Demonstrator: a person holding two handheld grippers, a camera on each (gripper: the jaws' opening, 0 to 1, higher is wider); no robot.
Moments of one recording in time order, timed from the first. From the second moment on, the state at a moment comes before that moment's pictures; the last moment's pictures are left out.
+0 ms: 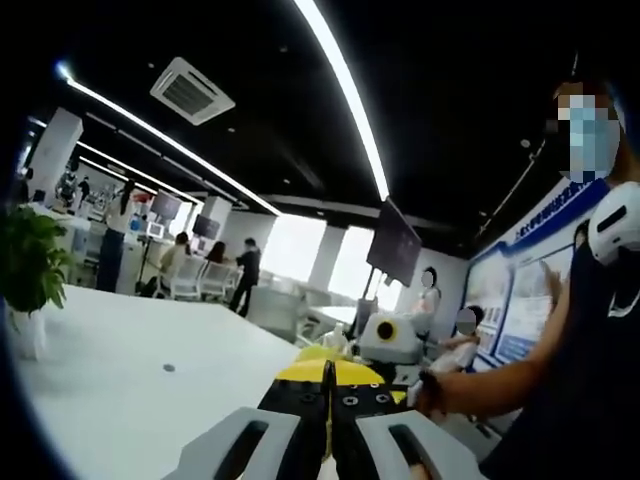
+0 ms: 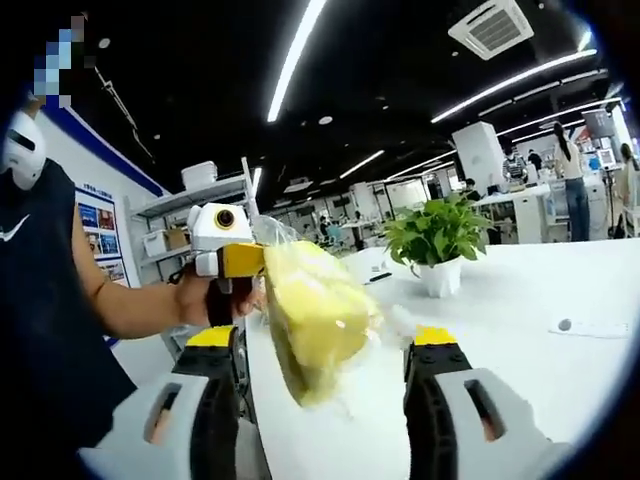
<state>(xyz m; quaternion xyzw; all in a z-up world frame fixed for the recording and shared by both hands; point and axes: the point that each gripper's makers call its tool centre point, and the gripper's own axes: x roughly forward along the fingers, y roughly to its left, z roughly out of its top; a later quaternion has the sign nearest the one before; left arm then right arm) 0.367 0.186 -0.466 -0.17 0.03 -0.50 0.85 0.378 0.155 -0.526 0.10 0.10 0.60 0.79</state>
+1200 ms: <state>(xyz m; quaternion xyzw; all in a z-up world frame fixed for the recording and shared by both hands) 0.409 0.215 -0.556 -0.31 0.12 -0.41 0.85 0.400 -0.030 -0.655 -0.04 0.15 0.34 0.93</state>
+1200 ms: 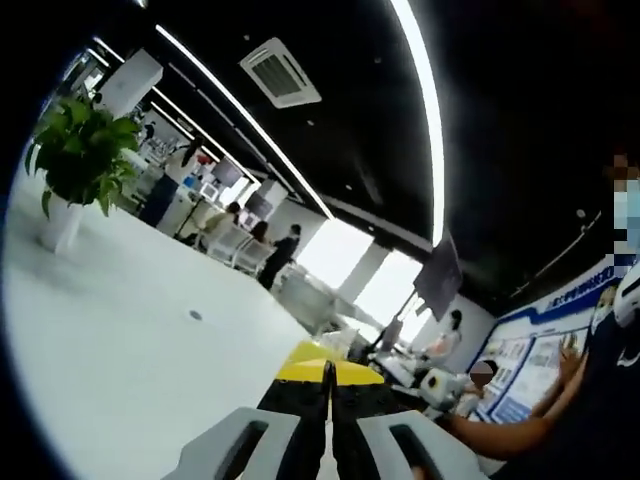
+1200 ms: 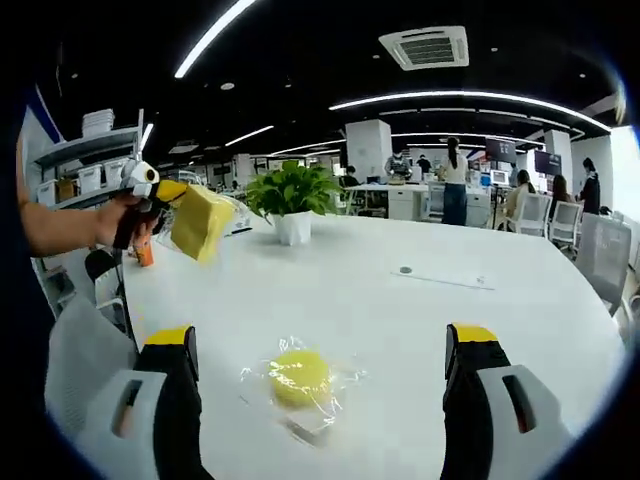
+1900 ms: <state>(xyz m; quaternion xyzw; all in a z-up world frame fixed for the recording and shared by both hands) 0.426 0.237 -0.664 -0.38 0.23 -0.35 0.83 0.378 -0.044 -0.694 -0.03 0.18 0.32 0.93</state>
